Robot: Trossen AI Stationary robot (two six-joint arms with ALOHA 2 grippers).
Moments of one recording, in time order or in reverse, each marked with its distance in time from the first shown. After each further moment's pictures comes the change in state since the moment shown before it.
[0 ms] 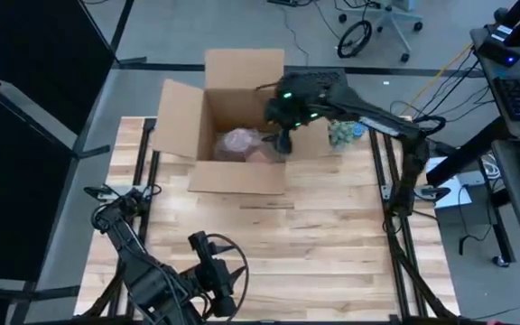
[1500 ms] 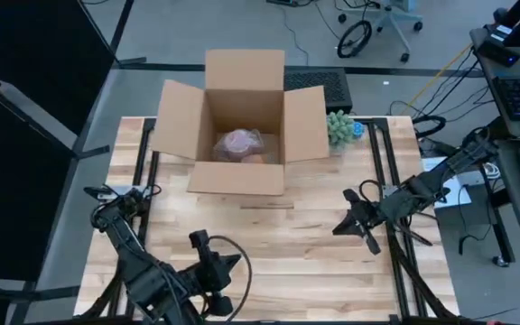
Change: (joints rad) left arm 0.035 0.000 0.000 0.050 0.085 0.131; right arm 0.907 -1.065 -1.534 0.757 0.326 0.632
